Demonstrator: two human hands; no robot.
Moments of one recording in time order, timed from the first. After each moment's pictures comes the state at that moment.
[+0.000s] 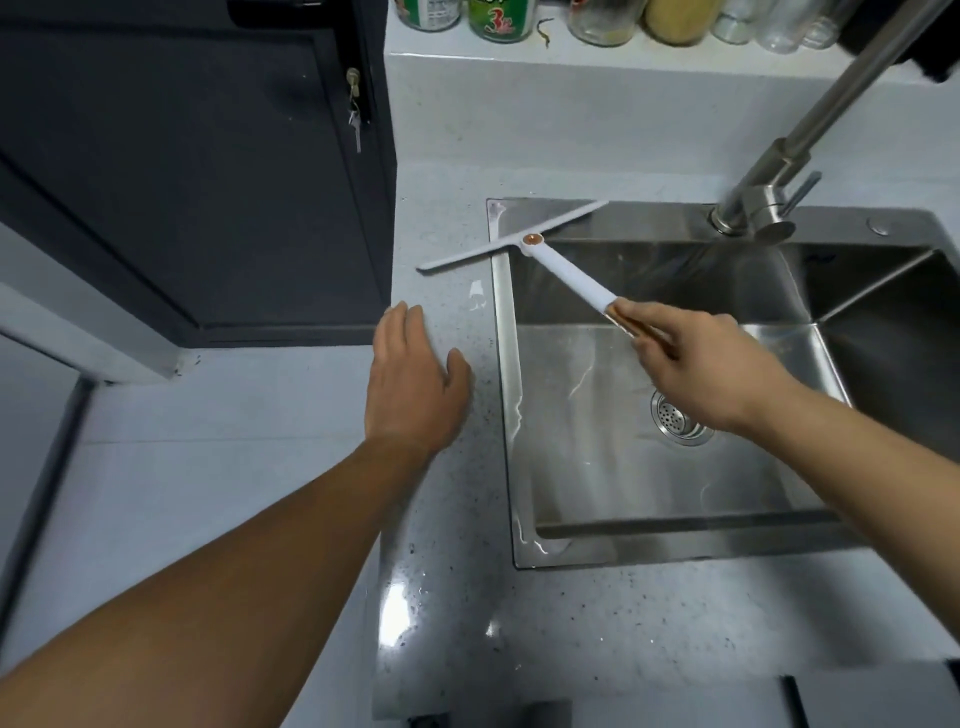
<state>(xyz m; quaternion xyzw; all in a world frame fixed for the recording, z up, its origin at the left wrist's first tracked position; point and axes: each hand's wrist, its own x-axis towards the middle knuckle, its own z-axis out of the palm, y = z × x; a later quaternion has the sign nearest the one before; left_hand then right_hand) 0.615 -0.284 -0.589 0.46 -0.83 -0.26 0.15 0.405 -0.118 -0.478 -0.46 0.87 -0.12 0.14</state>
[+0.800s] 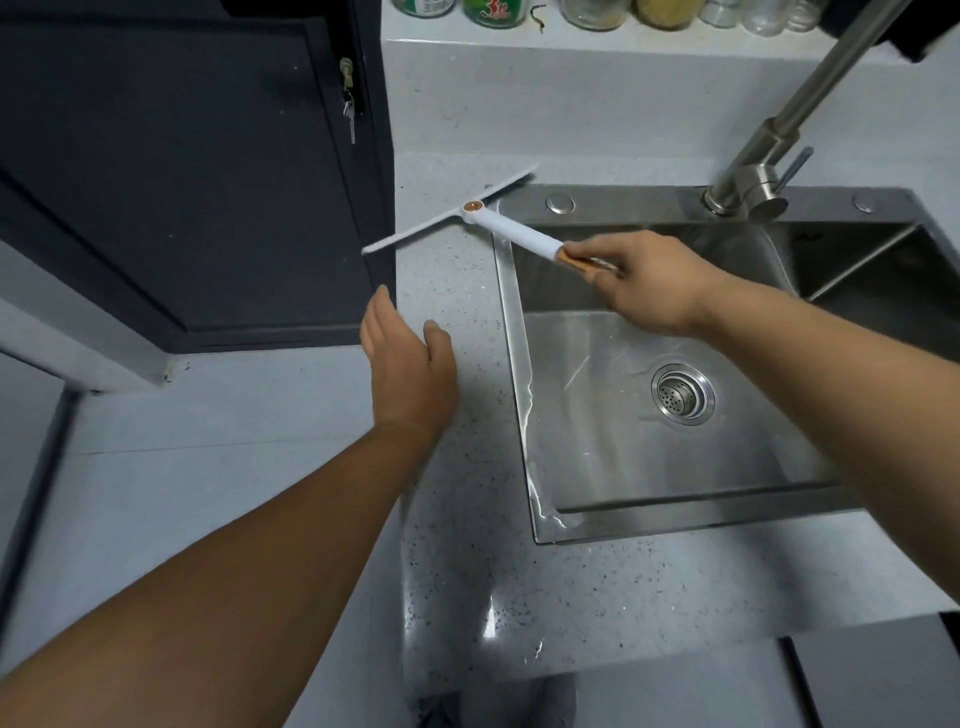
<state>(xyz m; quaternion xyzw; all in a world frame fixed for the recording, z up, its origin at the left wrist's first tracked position) 0.618 -0.286 -0.587 0.50 -0.72 -0.40 0.28 0.405 -0.185 -0.473 -0.48 0.84 -0.16 0.19</state>
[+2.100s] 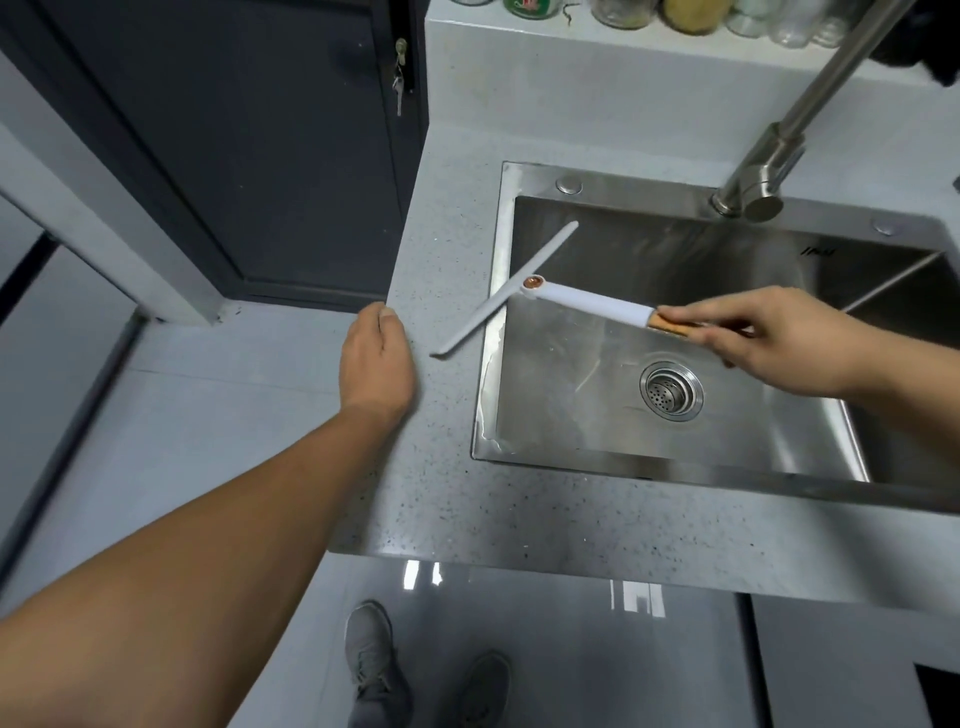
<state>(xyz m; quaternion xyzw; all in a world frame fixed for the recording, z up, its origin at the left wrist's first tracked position) 0.662 -0.210 -0.577 0.58 -0.65 -0.41 0.28 0.357 -0.025 -0.450 -0.58 0.77 -0.11 0.23</state>
